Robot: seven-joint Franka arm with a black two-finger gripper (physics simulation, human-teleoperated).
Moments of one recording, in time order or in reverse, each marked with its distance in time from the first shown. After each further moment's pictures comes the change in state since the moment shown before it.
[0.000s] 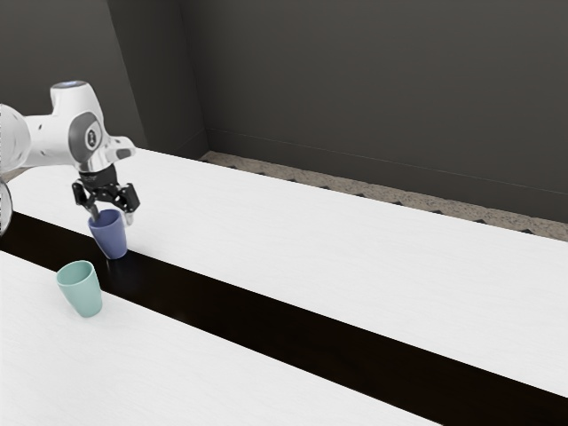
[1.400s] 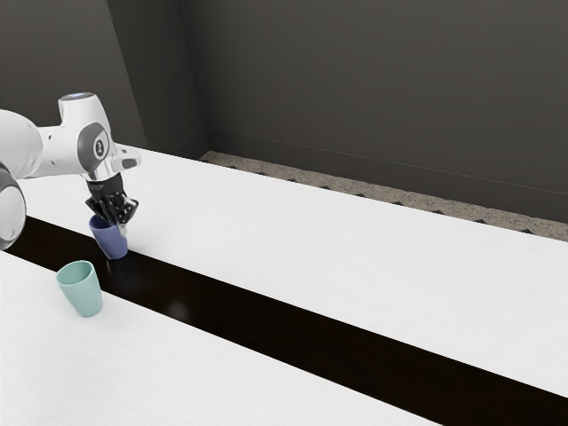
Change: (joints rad) arm 0.000 0.070 0.004 0.037 -0.027 0.019 0.060
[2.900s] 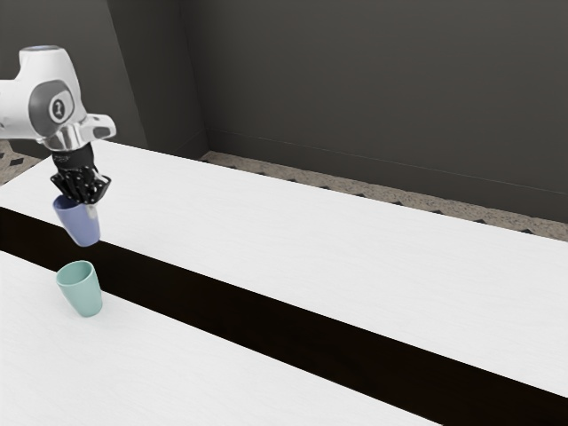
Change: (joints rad) arm -0.055 -0.451 -0.006 -0.310 0.133 -0.164 -0.110
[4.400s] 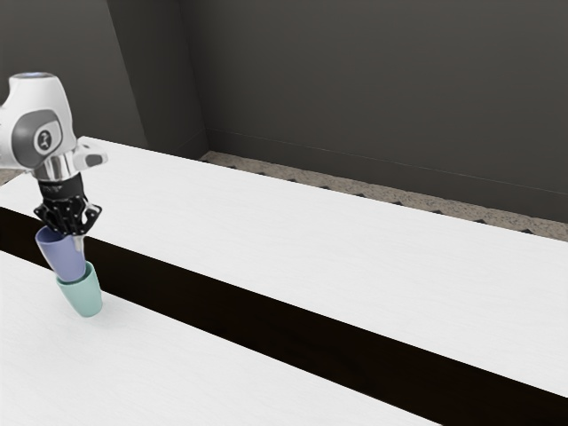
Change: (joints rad) arm -0.017 -0.158 0.002 -0.261 0.063 0.061 -0.221
